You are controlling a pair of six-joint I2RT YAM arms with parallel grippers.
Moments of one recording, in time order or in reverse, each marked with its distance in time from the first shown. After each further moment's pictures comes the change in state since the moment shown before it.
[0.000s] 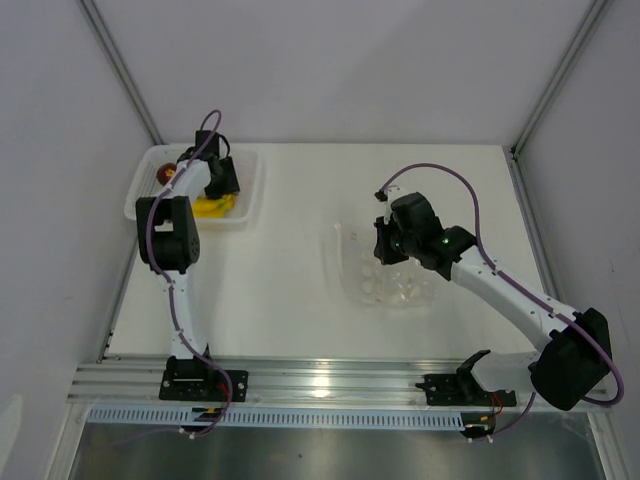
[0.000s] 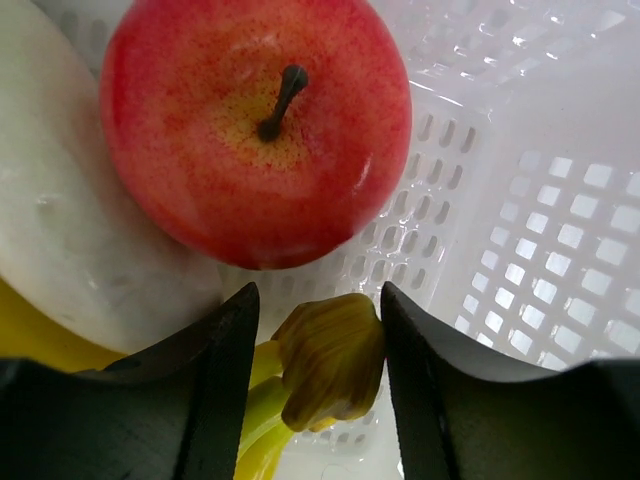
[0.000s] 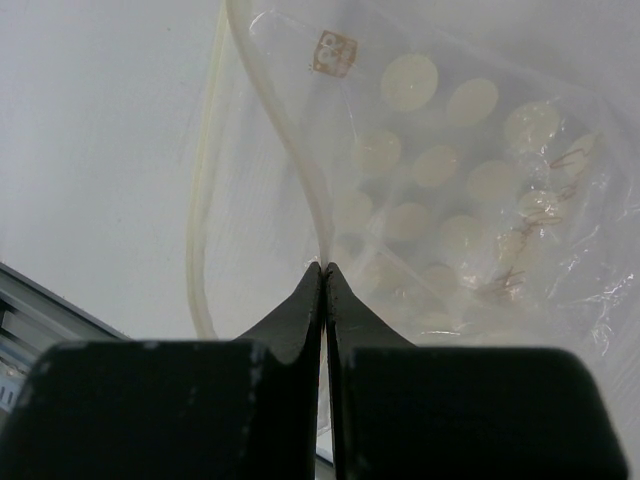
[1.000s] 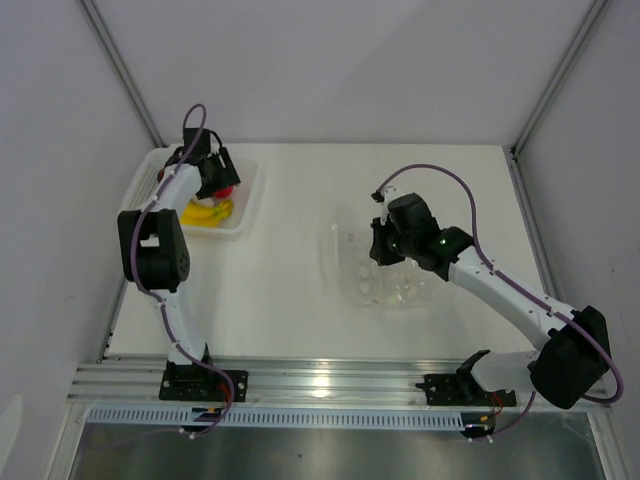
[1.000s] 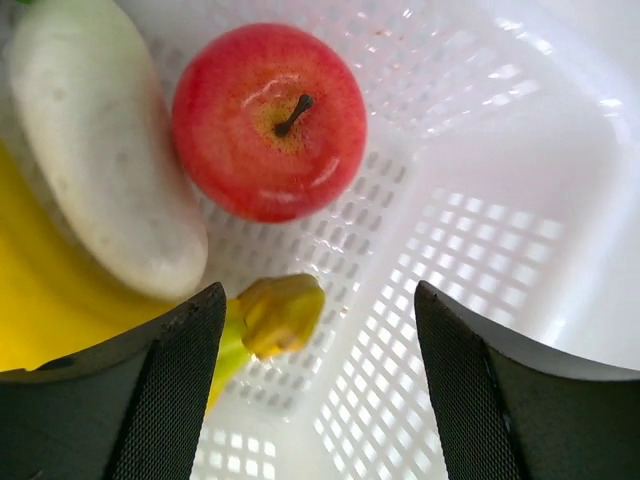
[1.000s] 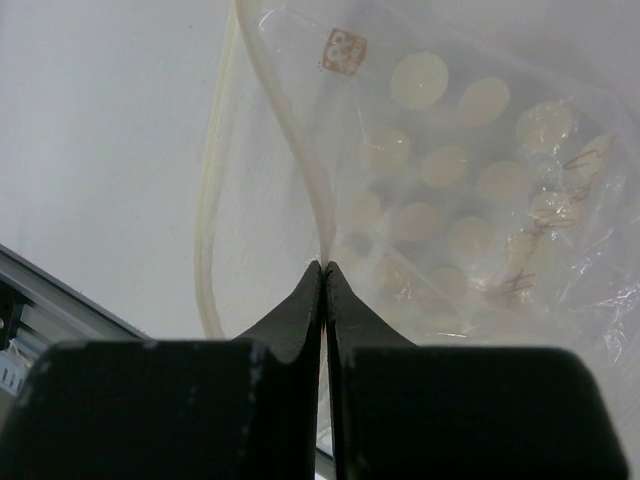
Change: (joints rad) left arm 0.000 -0.216 -0.190 0.071 -0.003 -0.126; right arm 0.020 0.007 0.000 0.016 -0.016 0.021
